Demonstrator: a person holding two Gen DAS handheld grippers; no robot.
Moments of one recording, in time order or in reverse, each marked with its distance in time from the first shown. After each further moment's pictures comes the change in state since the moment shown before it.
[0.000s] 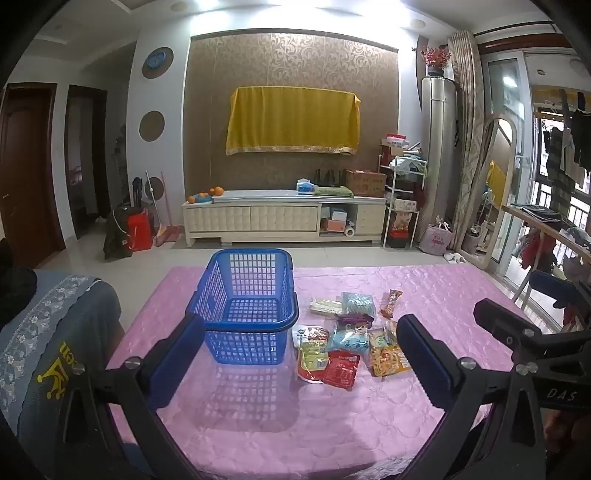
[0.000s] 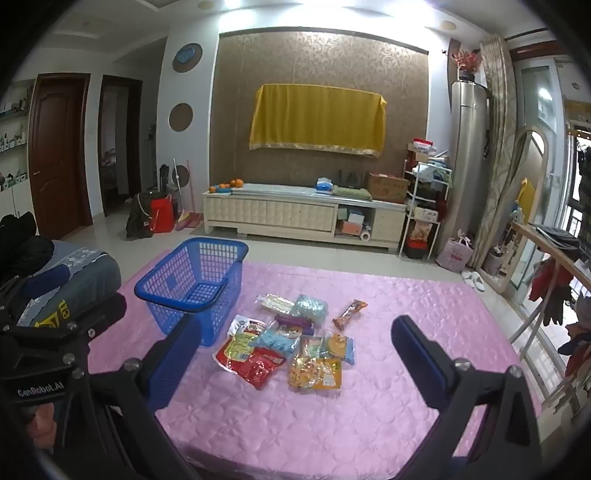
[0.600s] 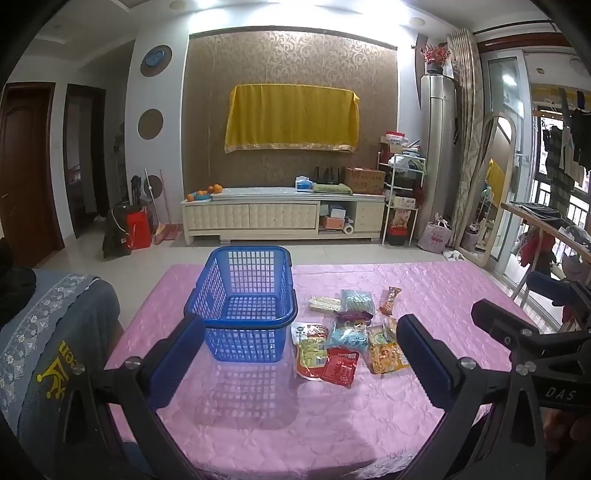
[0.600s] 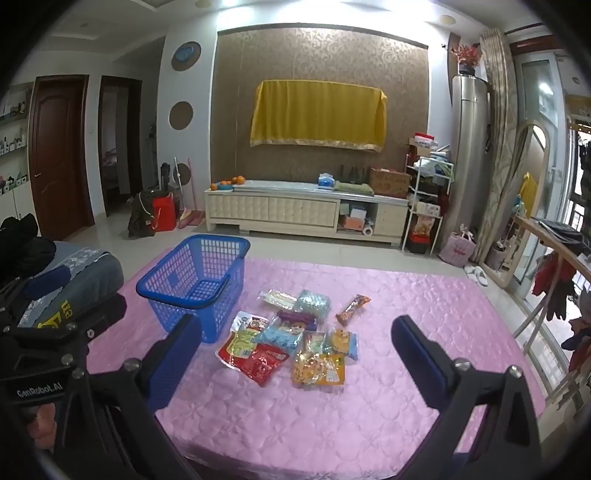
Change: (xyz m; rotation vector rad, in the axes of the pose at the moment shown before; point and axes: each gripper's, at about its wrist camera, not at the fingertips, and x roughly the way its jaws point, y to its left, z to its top) left arm 0.001 0.000 0.000 0.002 0.012 -0.003; right arm 0.005 0.001 -0.007 0.009 0.014 0.008
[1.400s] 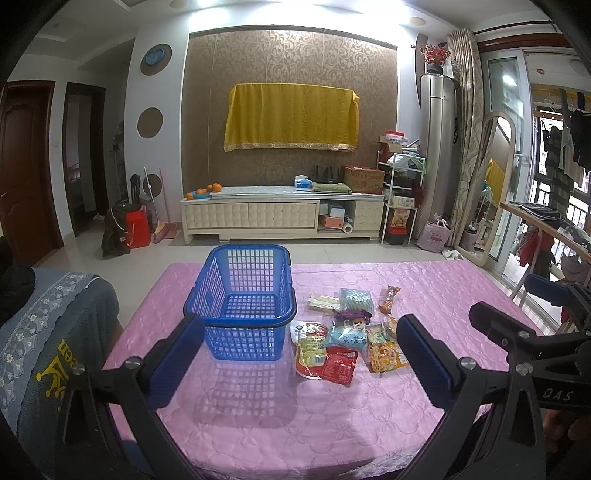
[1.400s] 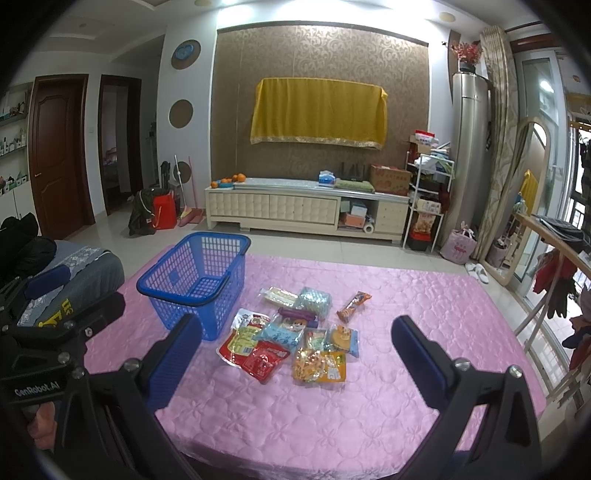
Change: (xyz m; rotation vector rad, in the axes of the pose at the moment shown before) left arm -0.003 -0.003 -0.001 -0.005 0.002 -0.004; right arm -0.001 -0.002 -0.002 0.006 0.012 0.006
